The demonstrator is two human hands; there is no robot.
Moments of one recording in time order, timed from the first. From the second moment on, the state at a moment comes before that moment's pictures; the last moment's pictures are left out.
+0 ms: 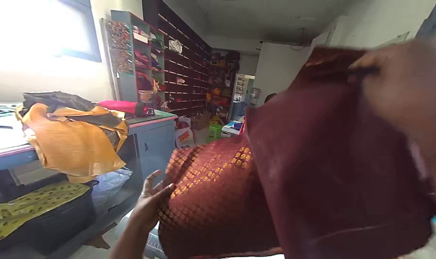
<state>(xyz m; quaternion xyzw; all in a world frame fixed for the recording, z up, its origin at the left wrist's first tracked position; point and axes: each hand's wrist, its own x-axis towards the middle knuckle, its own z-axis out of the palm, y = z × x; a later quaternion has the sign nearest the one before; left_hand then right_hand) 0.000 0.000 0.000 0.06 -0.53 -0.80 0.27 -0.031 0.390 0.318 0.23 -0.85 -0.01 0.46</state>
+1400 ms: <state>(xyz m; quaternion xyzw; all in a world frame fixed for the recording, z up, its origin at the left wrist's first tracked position) -0.251 0.147 -0.008 0.13 -0.96 -0.17 -0.17 -0.200 0.387 -0.021 -0.07 -0.94 0.32 -0.05</state>
